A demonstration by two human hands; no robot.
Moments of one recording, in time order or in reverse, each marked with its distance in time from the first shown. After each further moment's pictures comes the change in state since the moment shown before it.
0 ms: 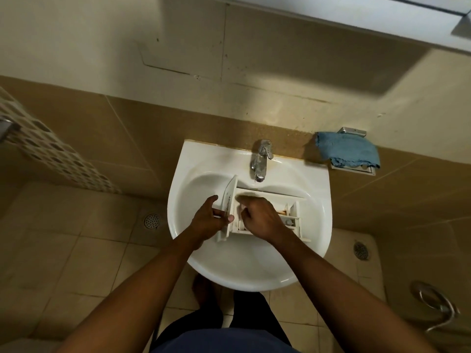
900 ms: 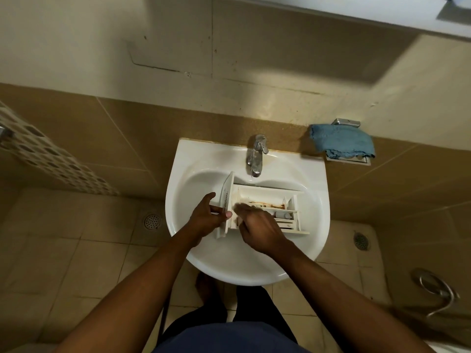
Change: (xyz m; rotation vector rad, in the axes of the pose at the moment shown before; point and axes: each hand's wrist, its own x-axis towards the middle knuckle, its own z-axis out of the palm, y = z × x) left_hand -0.002 0.003 -0.001 0.041 -0.019 -0.001; right_hand -0.036 -0.002 0.020 -0.065 0.023 -0.091
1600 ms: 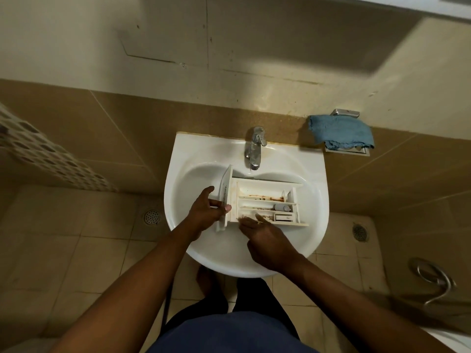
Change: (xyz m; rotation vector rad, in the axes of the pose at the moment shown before) left_hand -0.002 0.001 0.000 0.012 -0.001 0.011; right_hand -0.050 0.012 0.020 -0.190 0.057 -0.206
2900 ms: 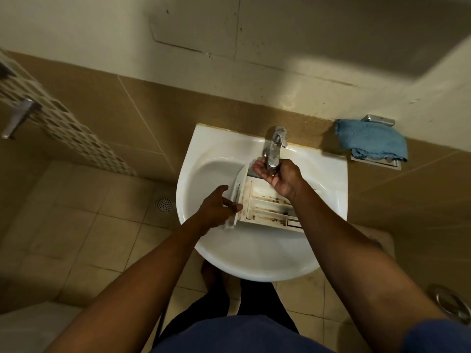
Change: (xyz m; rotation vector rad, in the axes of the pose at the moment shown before) left_hand -0.009 0.014 0.004 0.153 0.020 -0.057; right_hand 0.155 0.086 -0.038 2.070 0.243 1.098
